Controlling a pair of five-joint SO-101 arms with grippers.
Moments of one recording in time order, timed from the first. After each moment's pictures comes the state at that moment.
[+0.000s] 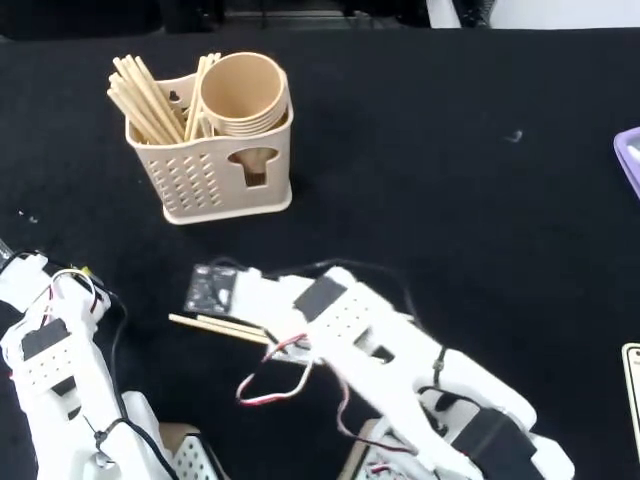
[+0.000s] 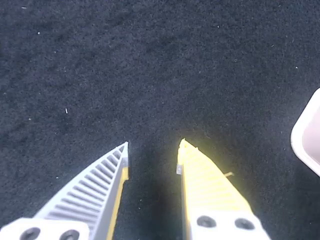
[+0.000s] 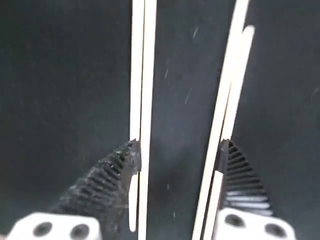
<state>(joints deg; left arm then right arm) -38.4 -52.0 75.6 34.1 15.7 -45.5 -22.1 52.0 55.5 35.1</state>
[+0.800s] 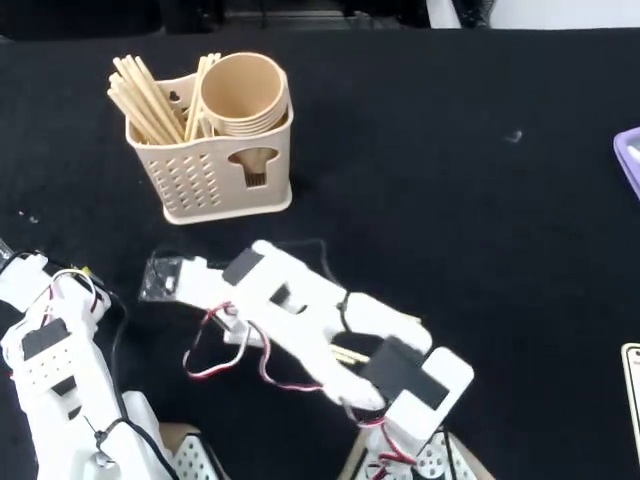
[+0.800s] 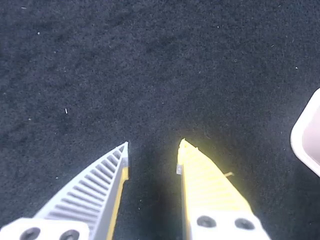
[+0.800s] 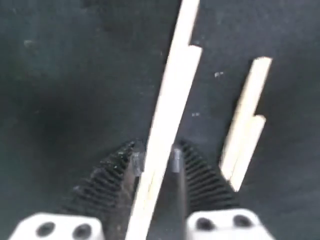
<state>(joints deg) -38.4 -52.0 75.6 34.1 15.7 -49.3 11.3 27.7 59.2 35.6</state>
